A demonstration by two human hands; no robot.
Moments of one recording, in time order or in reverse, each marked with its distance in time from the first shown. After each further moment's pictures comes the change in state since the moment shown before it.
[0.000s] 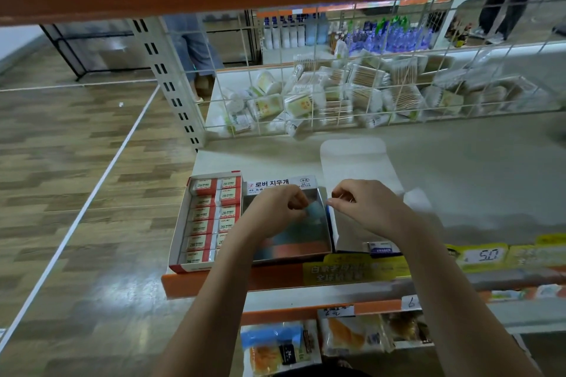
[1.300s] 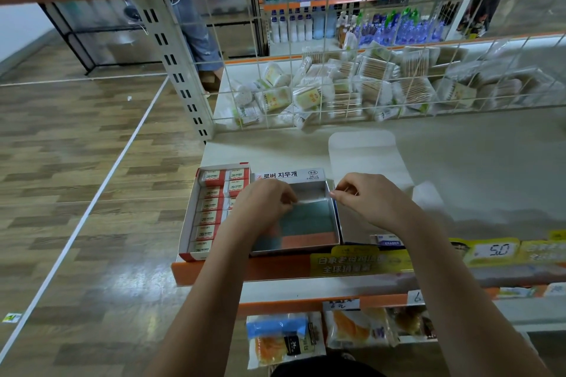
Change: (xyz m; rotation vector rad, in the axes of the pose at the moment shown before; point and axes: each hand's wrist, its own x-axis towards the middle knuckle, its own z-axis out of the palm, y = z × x) left_hand -0.016 -0.005 -0.017 0.300 0.060 -0.050; right_hand 0.004 0.001 0.009 0.010 -0.011 0.034
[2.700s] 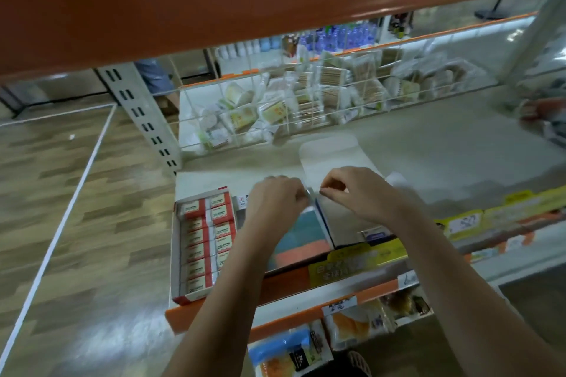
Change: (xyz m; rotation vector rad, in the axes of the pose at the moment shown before) left_hand 0.025 0.040 -0.007 0.166 0.082 0.158; right_hand -0.005 -0.006 -0.013 -0.043 0.130 -0.035
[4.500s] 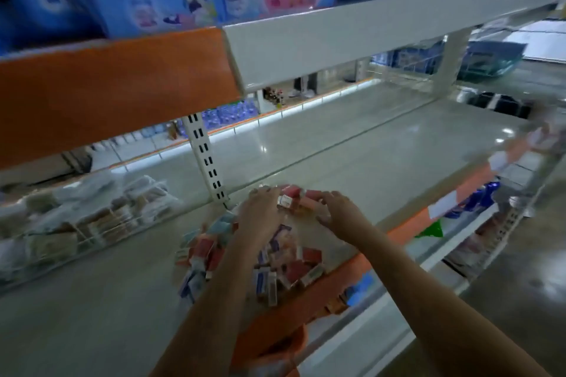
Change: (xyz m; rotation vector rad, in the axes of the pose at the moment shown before) left_hand 0.392 0.621 0.156 -0.065 0.126 0.192; right_hand -0.074 0.649 -0.347 -0.199 0.265 0.240
